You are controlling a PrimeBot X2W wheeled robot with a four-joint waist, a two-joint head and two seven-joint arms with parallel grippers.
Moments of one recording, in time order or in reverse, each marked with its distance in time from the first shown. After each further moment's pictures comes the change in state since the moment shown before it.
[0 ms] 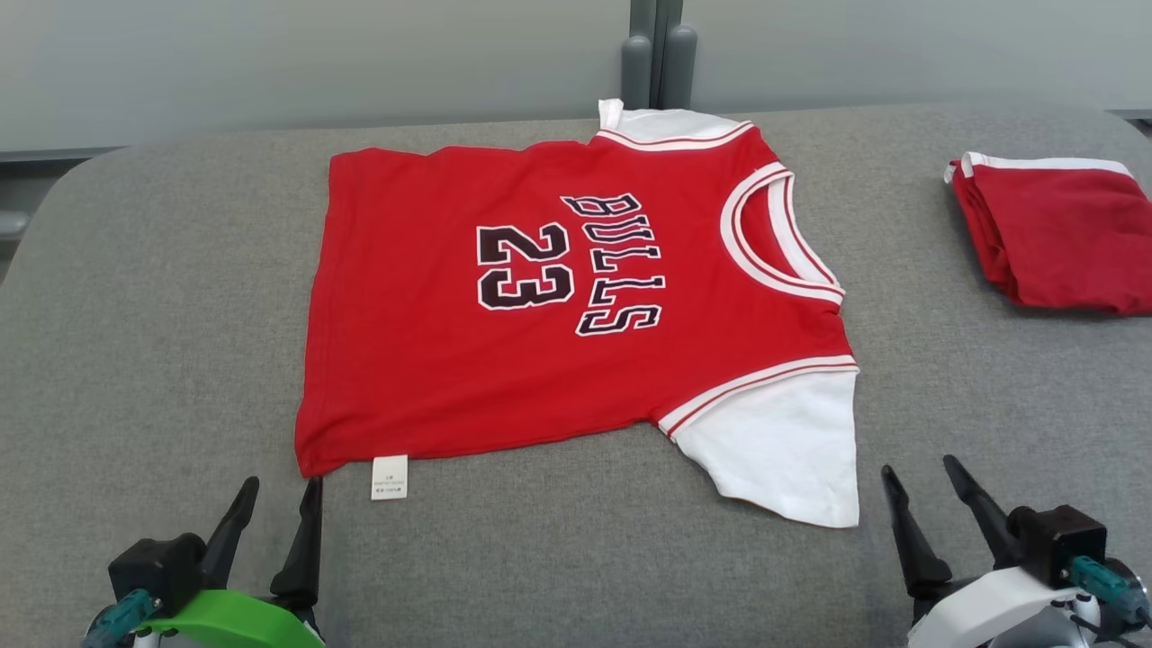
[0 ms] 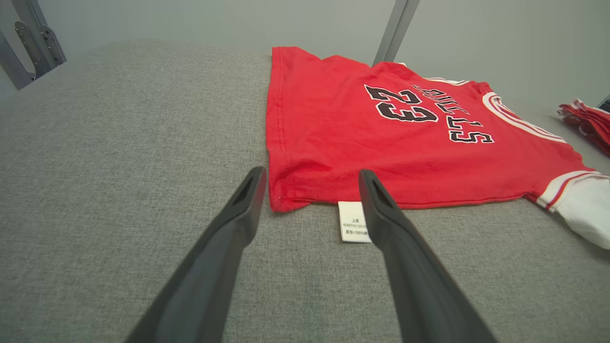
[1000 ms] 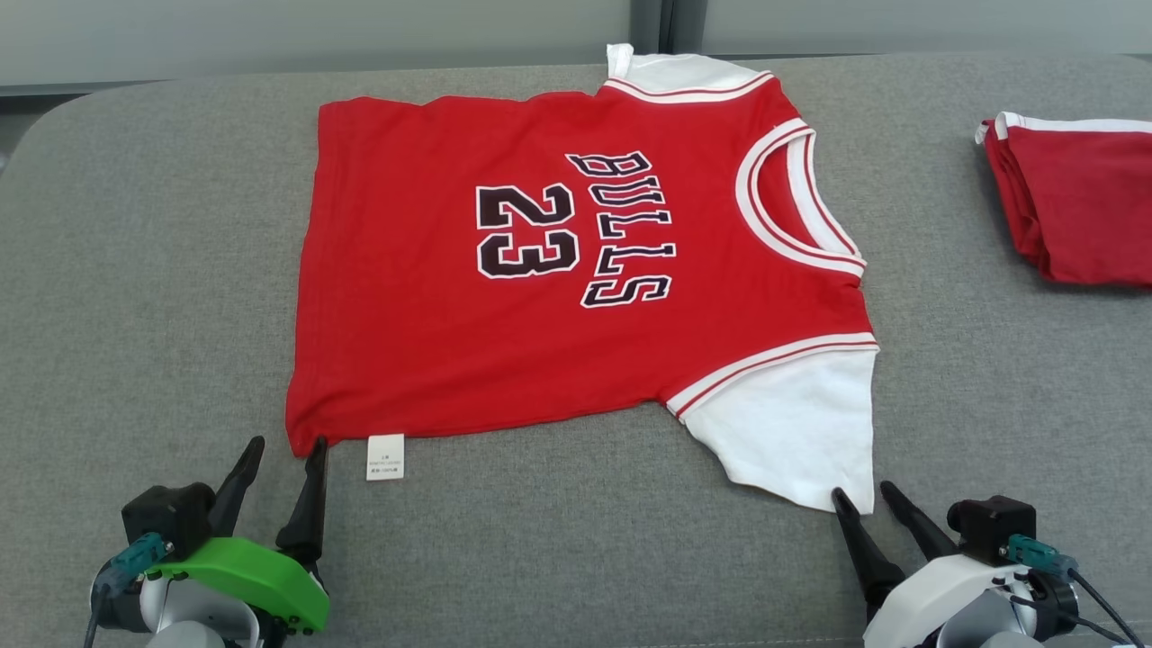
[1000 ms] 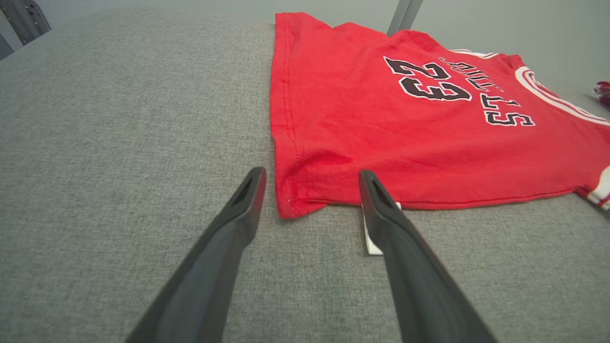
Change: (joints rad) left arm -0.132 -0.003 -0.044 0.132 0.000 -0.006 0.004; right arm -0.097 0.084 0.075 0.235 0.058 0.100 0.062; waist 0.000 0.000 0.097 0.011
